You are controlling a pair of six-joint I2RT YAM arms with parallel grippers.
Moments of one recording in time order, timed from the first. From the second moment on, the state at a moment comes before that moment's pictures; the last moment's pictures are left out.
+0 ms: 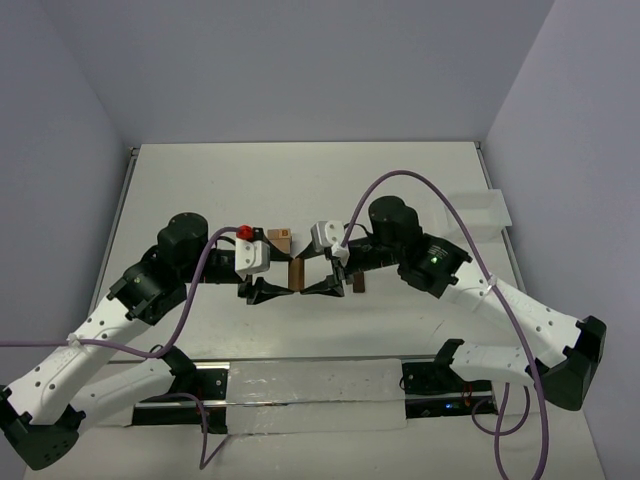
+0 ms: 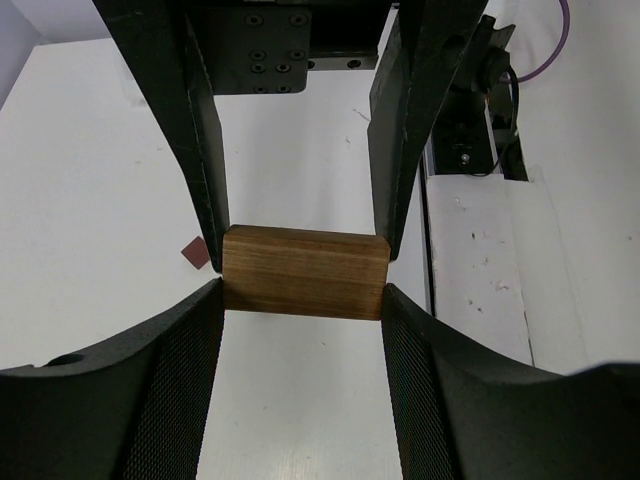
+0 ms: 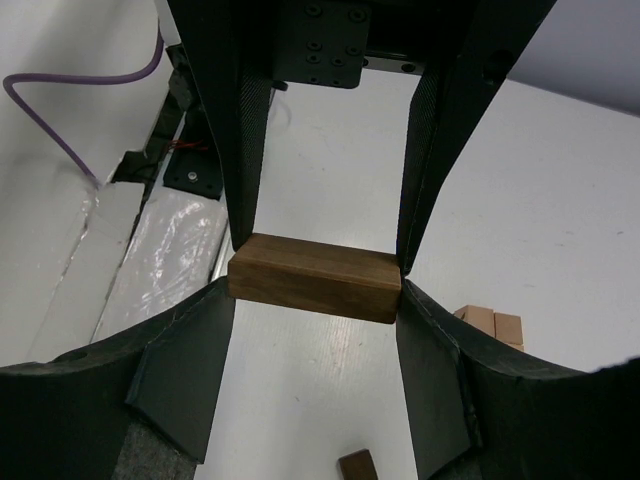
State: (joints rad) left arm -0.75 0.85 0.96 -0.42 0.72 0.37; right arm 0.86 1.10 1.07 -0.29 -0.77 -0.44
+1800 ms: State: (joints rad) left arm -0.34 1.63 1.45 -1.02 0.59 1.30; right arm 0.36 0.96 0.86 -0.38 -0.65 -0.27
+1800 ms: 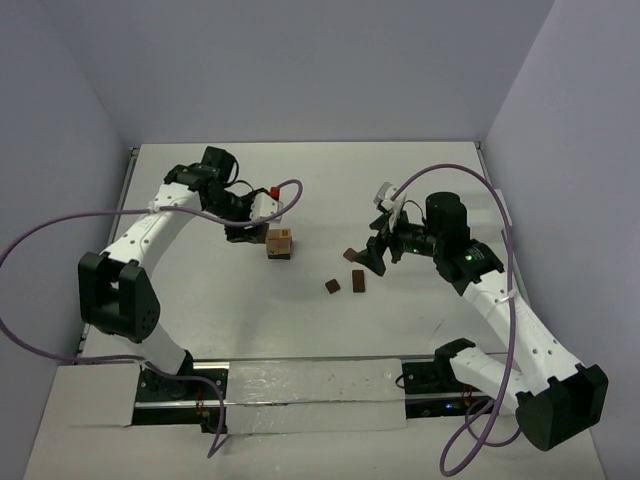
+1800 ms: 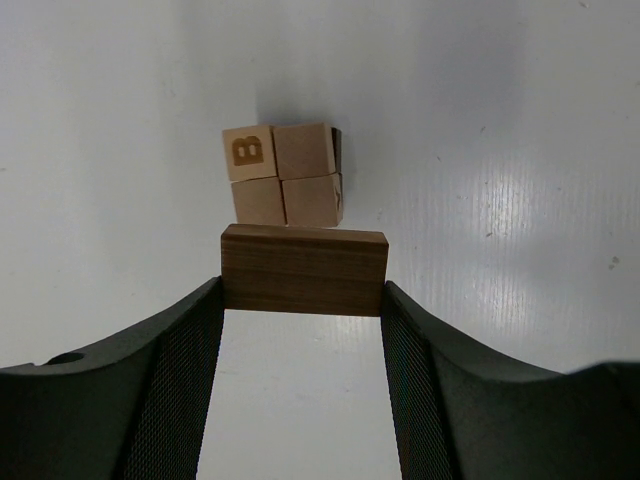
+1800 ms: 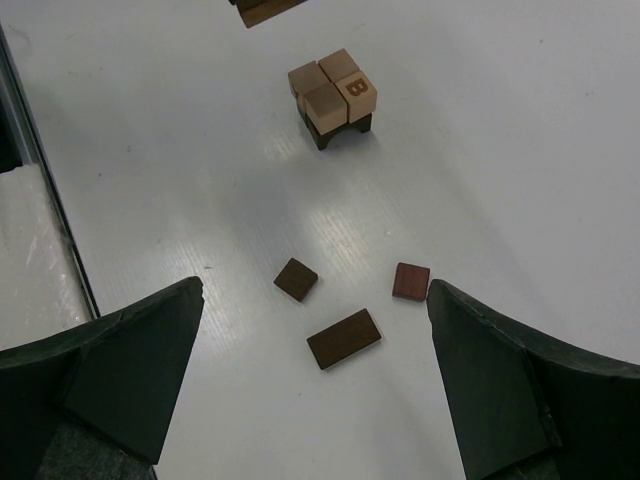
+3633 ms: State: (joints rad) left arm -0.40 1.88 1.51 -0.91 0.49 1.12; right arm 0.35 1.03 0.87 -0.43 -0.63 -0.30
